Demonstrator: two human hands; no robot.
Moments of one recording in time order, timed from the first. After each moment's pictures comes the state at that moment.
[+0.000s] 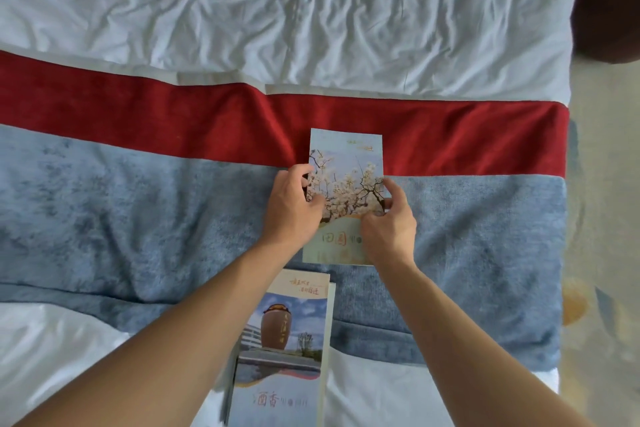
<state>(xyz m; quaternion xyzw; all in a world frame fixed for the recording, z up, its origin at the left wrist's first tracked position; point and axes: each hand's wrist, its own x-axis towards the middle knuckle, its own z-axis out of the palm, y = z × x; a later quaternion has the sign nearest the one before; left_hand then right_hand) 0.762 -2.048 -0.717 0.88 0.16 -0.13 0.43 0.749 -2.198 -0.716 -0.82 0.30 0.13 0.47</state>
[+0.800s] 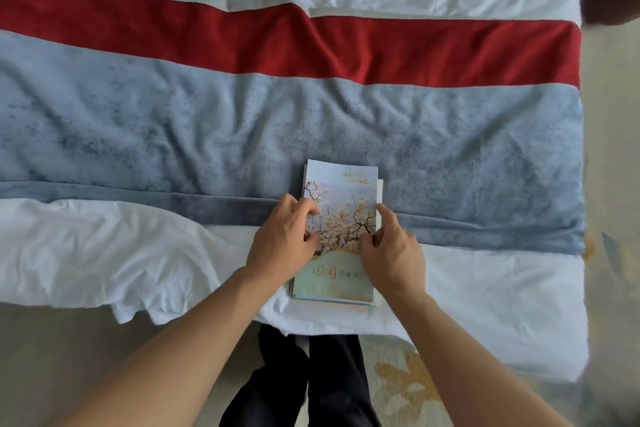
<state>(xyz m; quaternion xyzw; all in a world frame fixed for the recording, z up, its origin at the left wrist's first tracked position) 0.542 -1.954 -0.727 0.94 -0.04 -0.16 0.28 0.528 -2.143 -0.725 -0.94 0.15 0.16 0.26</state>
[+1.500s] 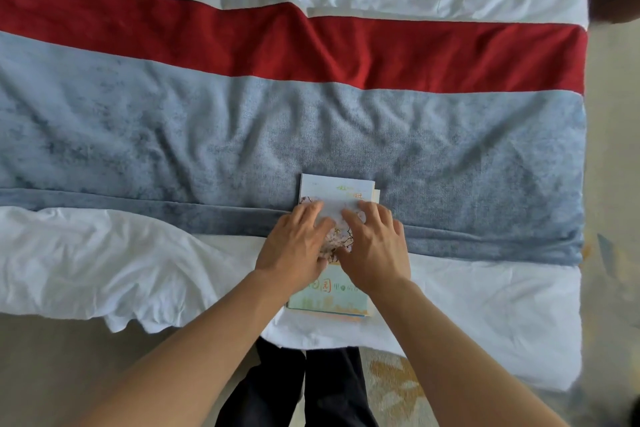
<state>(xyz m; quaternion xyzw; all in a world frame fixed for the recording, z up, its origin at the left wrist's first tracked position) 0.554 -1.972 -0.736 0.95 -0.19 -0.19 0.13 0.557 -2.132 -0.723 -0.97 -0.06 0.19 0.11</state>
